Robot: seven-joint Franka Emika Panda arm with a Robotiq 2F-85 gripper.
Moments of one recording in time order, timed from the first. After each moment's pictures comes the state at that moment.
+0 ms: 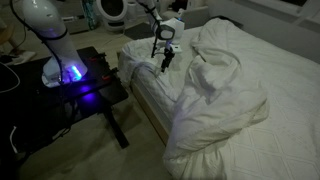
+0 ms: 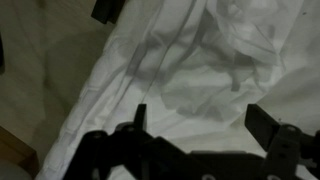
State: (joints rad) arm -0.12 0.77 -0.24 -1.89 0.11 2.48 0.67
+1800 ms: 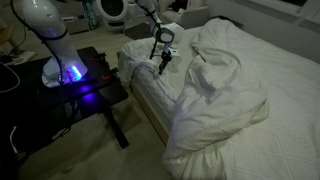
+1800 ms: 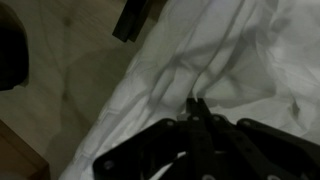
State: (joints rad) arm -0.13 0.80 -0.24 -1.88 0.11 2.38 0.65
